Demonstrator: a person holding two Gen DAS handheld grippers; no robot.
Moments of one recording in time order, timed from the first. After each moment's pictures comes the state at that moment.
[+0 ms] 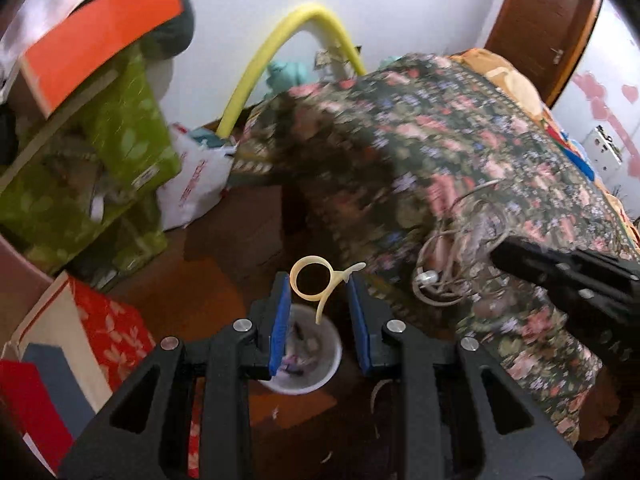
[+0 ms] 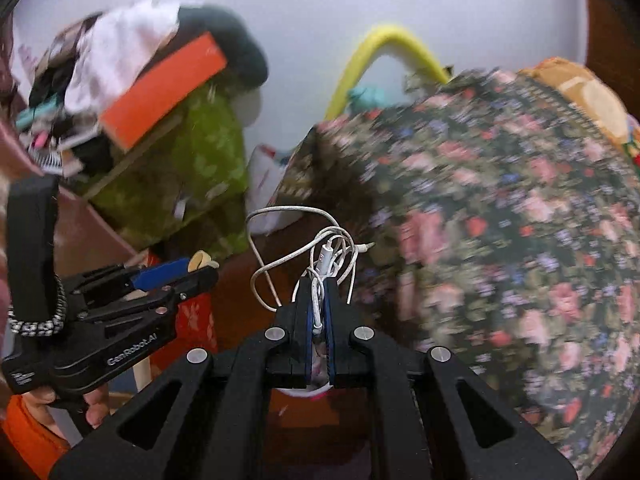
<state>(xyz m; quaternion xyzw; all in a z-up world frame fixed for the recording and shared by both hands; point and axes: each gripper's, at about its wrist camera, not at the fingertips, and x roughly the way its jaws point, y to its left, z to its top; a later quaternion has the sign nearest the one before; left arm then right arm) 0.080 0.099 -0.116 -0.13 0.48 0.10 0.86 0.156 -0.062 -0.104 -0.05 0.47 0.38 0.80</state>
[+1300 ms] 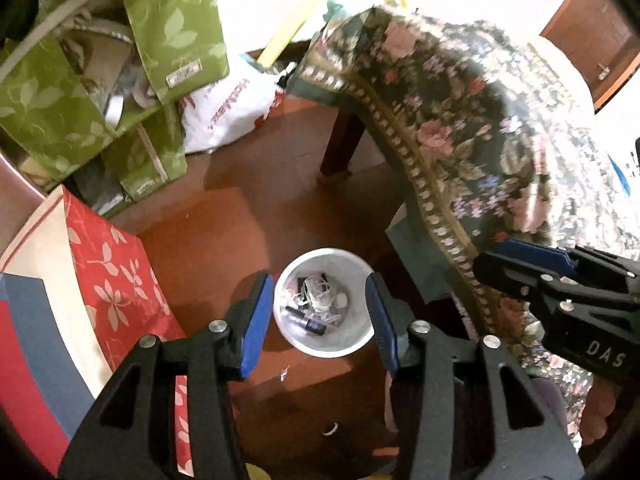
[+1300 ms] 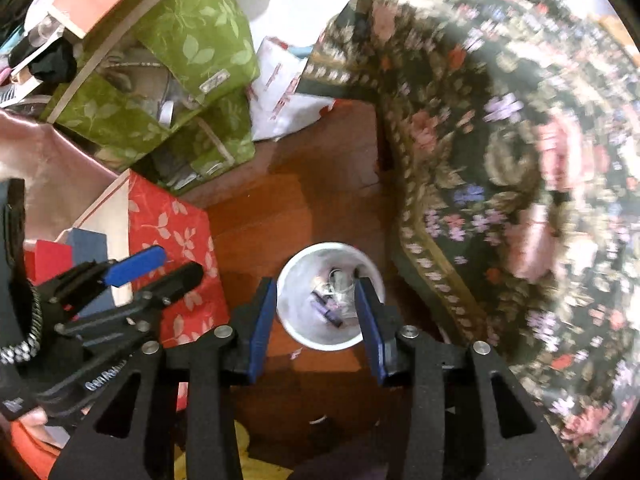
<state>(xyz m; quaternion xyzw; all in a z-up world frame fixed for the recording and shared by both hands) 0.050 0.157 -0.201 -0.20 0.53 0.14 0.81 0.149 0.013 -0.186 -0.12 0.57 0.36 0.73</state>
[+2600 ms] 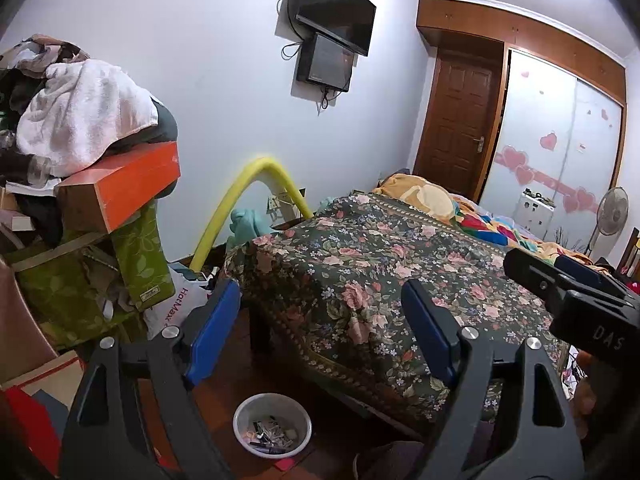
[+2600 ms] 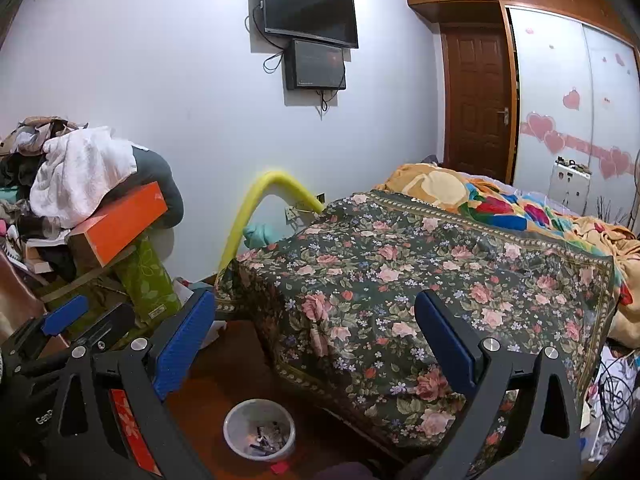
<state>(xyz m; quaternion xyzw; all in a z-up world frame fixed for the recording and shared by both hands) -0.070 0.060 0.012 -0.09 0.22 0.03 0.97 -0.006 -0.141 0.023 0.01 0.23 0.14 0.96</state>
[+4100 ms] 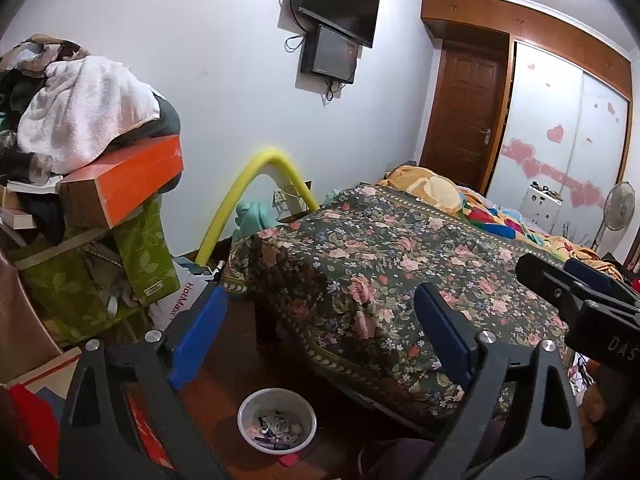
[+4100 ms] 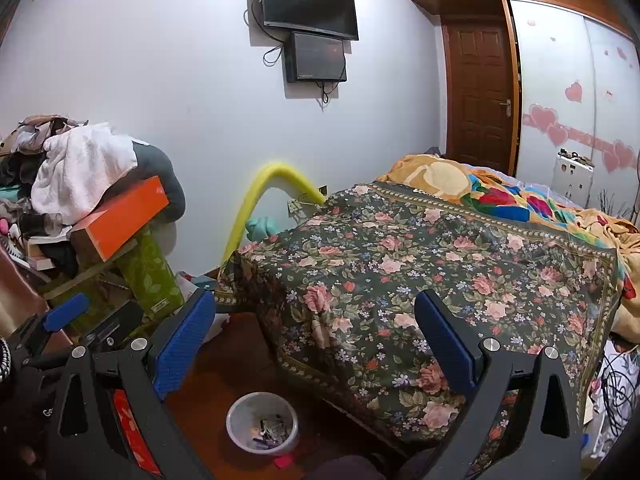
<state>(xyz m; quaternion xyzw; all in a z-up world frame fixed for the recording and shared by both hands) -0.064 0.057 0.005 -0.08 0.23 0.04 0.97 -0.007 -0.144 0.018 0.01 0.24 0.14 0.96</state>
